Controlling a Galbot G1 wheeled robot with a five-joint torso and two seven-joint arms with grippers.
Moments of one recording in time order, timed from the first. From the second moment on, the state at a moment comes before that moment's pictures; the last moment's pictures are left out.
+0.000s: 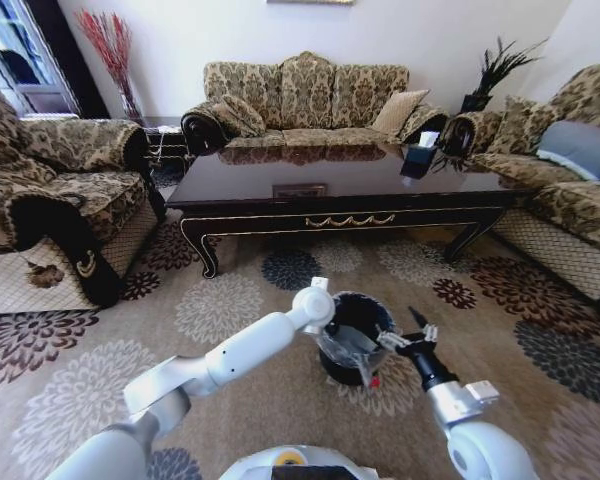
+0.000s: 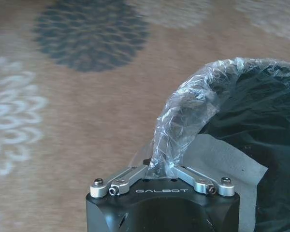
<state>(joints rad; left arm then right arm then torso) 0.34 -1.32 0.49 -1.59 -1.76 0.72 -1.24 -1.75 1.14 0.76 2.19 0.47 0.08 -0.01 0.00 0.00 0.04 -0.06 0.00</state>
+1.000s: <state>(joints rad) 0.60 -1.03 0.19 -1.71 -1.69 0.74 -1.16 -1.45 0.97 0.42 1.56 0.32 0.08 -0.10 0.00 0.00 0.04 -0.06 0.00</state>
